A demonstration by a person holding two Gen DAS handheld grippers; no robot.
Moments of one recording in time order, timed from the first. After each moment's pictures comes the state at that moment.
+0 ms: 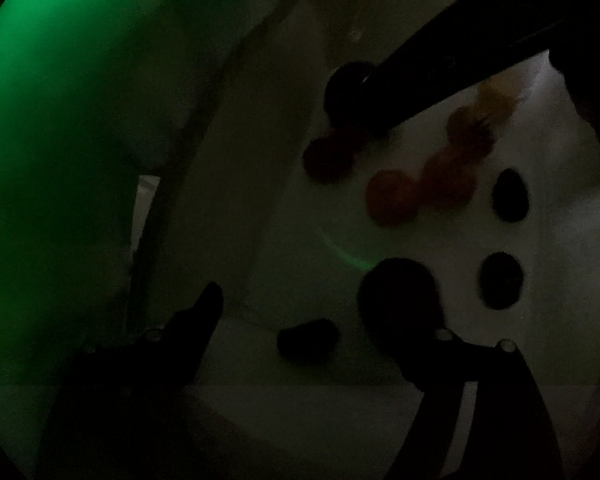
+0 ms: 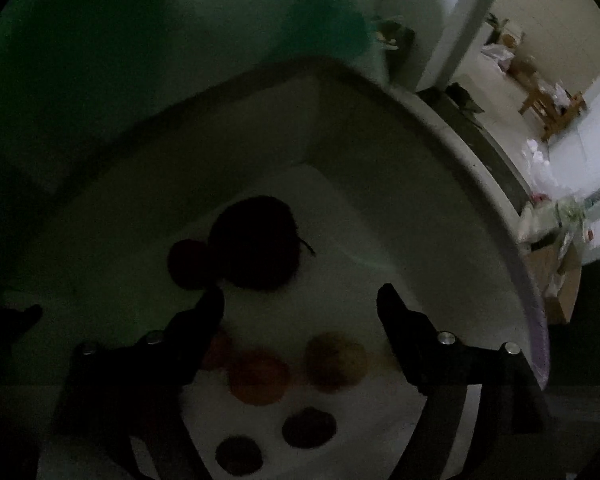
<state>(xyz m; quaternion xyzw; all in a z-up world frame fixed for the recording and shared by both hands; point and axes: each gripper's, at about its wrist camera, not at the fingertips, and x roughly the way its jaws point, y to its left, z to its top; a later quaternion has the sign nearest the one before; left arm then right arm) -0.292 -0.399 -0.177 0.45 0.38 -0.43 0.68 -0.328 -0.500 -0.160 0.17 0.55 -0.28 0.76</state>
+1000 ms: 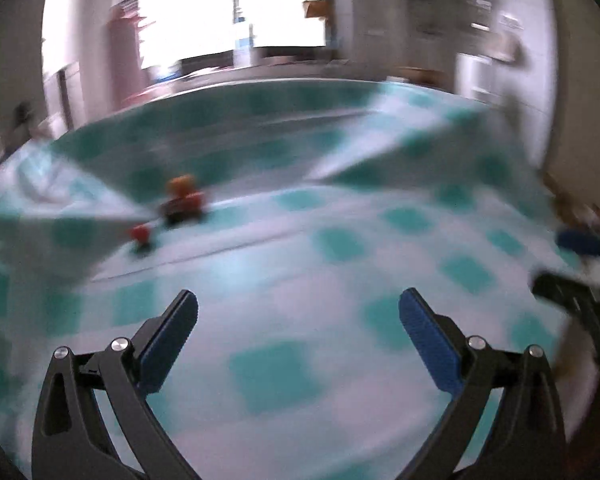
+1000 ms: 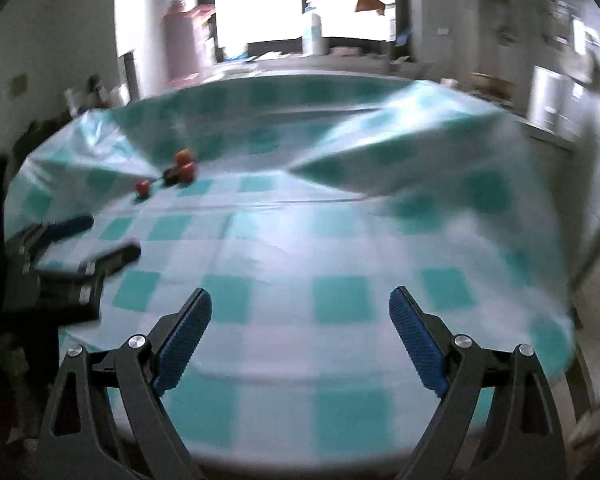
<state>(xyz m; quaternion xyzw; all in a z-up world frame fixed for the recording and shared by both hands) -0.134 -0.048 0.053 0.07 0.30 -0.18 0.93 -0.220 -0.242 0.066 0.02 0.34 -0.01 0.94</state>
